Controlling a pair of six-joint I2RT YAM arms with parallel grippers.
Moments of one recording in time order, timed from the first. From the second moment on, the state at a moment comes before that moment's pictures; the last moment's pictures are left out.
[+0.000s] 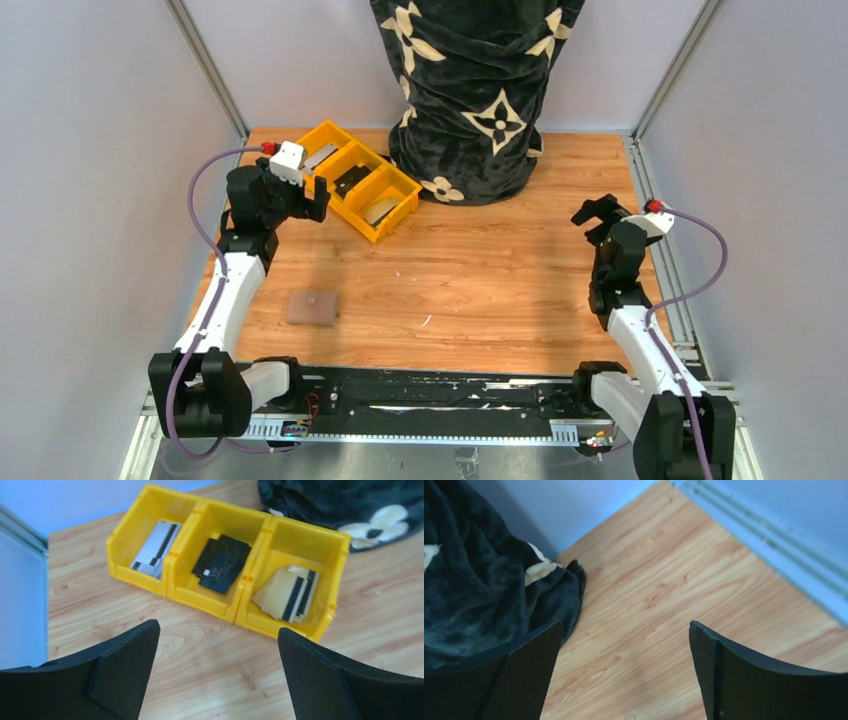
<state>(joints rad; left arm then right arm) 0.04 1.14 0.83 0.01 0.31 0.21 0.02 0.91 0.43 0.38 0.38 0.44</state>
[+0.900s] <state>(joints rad) 0.06 1.20 0.97 -0.62 0.43 0.43 0.69 1.76 1.32 -0.18 0.31 0.60</state>
